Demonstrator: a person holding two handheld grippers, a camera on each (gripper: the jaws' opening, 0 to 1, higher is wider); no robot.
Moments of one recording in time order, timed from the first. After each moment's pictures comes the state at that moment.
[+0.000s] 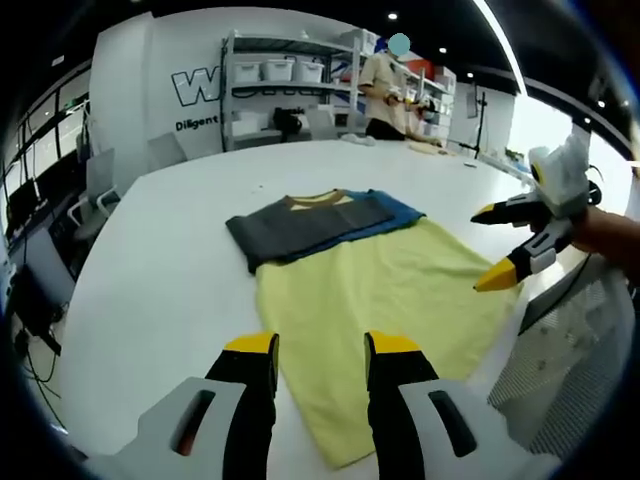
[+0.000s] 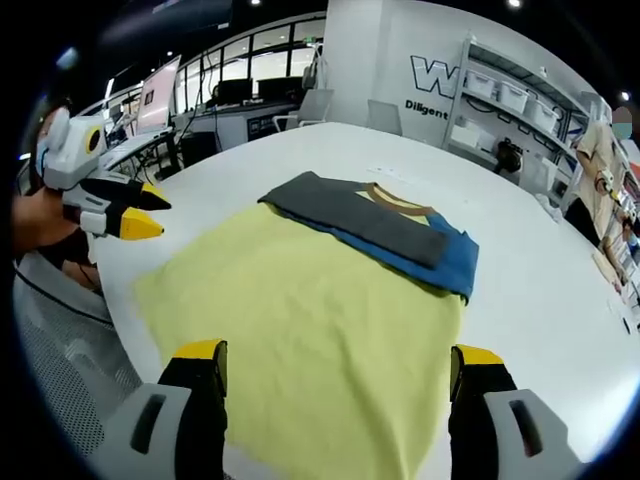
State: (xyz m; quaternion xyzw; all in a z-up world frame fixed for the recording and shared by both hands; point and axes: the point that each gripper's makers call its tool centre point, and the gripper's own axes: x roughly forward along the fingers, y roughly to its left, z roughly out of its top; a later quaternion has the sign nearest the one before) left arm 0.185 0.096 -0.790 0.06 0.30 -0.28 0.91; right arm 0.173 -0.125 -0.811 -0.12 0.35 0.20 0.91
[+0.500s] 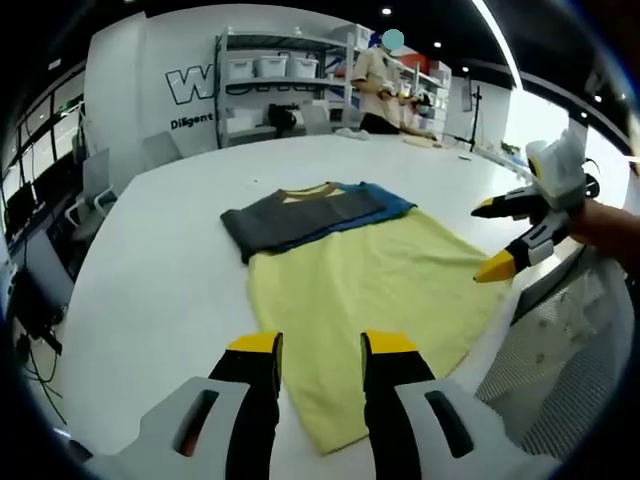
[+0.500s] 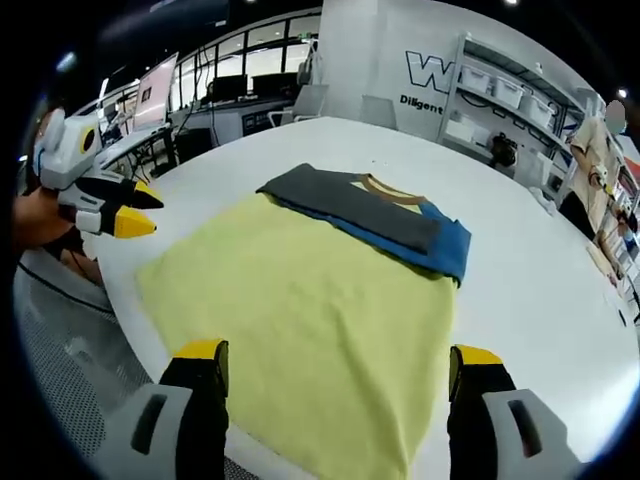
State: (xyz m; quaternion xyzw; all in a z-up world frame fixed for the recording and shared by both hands) left arm 0.171 0.095 -0.792 0.07 0.30 -0.28 0.91; right arm 0.157 -0.135 -0.813 -0.12 0.36 0.19 0.90
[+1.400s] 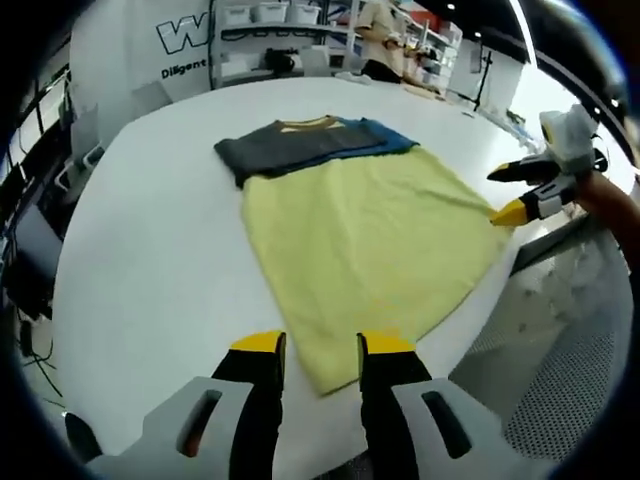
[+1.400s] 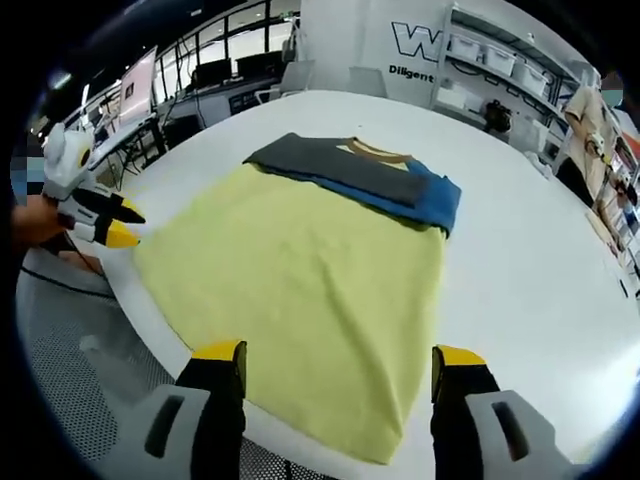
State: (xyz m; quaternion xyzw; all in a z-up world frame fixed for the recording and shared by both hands) left arm 0.136 0.119 -0.844 0.09 0.44 -0.28 0.85; right arm 0.131 -0.162 -0.832 -0.10 0.43 0.17 0.88
